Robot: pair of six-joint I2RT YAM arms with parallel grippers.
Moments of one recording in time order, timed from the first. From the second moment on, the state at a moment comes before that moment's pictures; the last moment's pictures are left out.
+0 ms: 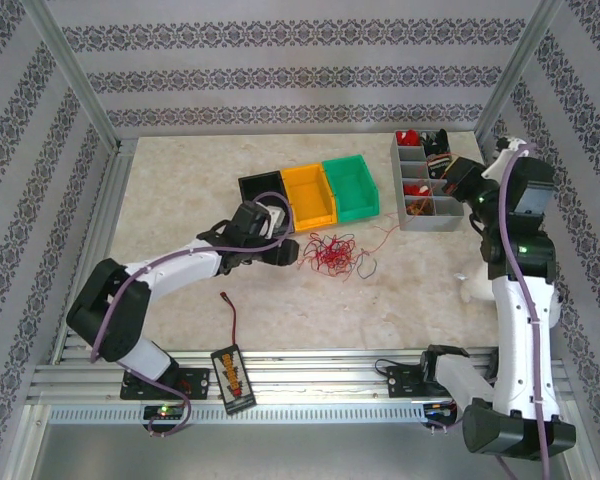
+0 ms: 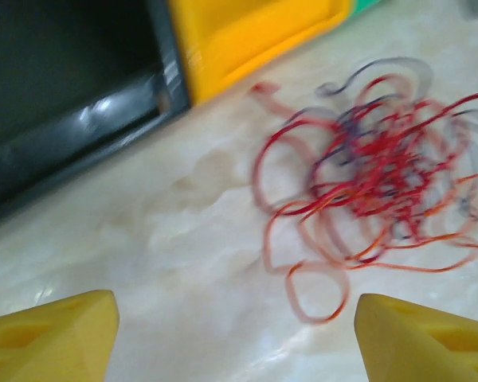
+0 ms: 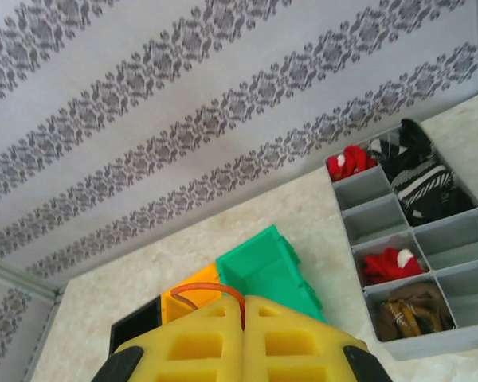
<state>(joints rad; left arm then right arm) -0.58 1.55 0.94 -0.20 0.17 -0.35 -0.13 0.97 1.23 -0.57 -0.29 0.50</state>
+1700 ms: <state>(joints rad) -0.54 1.76 1.03 -0.46 -0.14 -0.49 -0.34 1.00 1.15 -0.70 0.01 0.51</state>
